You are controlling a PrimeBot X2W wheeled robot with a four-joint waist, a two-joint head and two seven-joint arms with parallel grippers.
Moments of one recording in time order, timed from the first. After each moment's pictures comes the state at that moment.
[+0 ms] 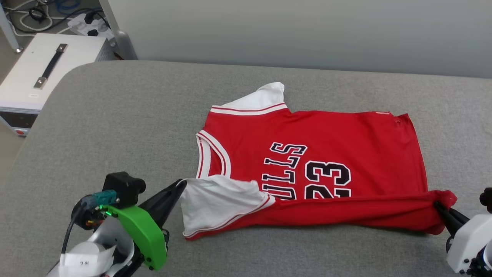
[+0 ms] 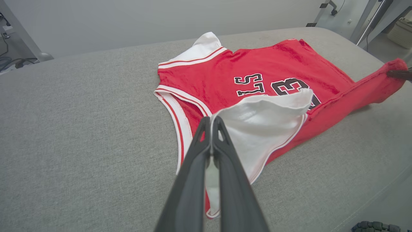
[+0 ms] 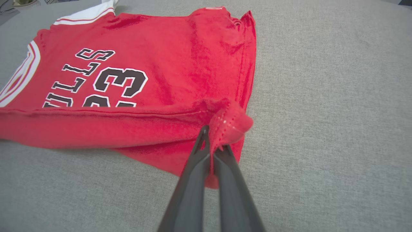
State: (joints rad) left arm -0.16 0.59 -0.49 -0.08 -0.69 -0.11 0.14; right arm 0.03 -0.48 0.04 0.04 0.58 0.13 0.32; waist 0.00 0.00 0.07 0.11
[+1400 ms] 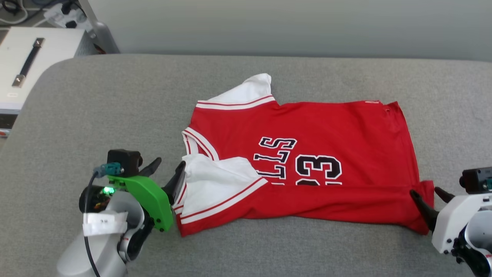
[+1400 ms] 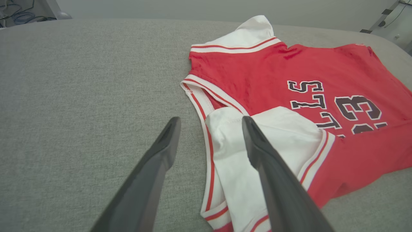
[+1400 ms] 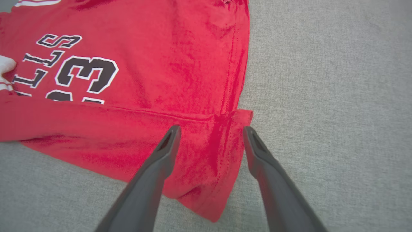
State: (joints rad) left arm -0.42 0.42 -0.55 0.47 -0.73 -0.09 0.00; right arm -0.18 -0.50 0.20 0.29 0.58 0.13 0.28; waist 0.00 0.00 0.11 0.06
